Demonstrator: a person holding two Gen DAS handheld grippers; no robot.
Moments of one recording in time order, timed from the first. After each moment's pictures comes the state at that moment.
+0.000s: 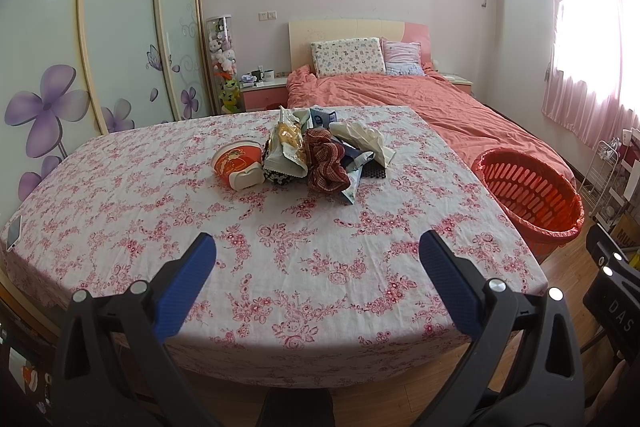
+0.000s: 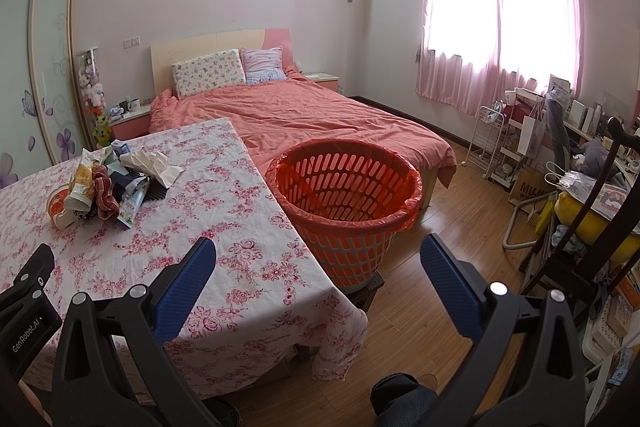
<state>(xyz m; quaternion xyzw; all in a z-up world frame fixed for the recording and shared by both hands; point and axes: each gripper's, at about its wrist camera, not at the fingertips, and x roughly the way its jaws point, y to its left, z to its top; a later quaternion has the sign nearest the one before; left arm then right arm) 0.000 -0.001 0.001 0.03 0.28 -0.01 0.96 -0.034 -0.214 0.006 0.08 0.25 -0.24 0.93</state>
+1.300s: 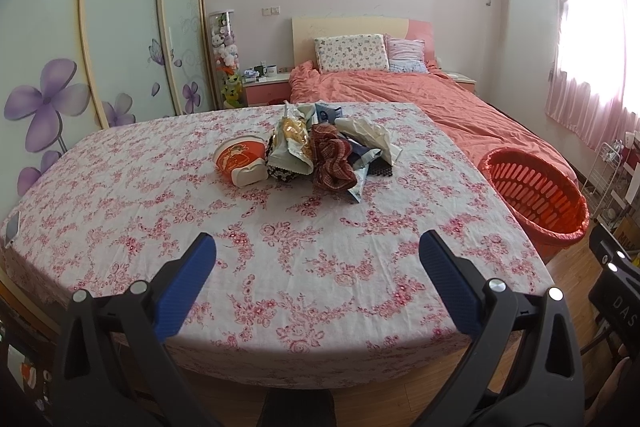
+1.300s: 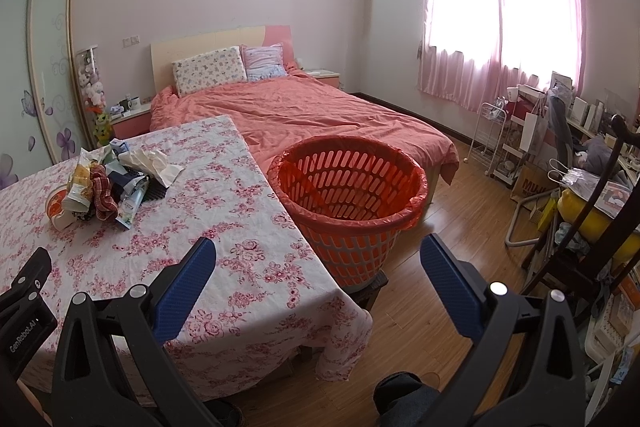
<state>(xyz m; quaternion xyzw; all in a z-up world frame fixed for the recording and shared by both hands) 0.004 0.007 0.000 0.02 0.29 0.00 0.96 -0.025 -0.215 0.004 0.08 0.26 -0.23 0.94</state>
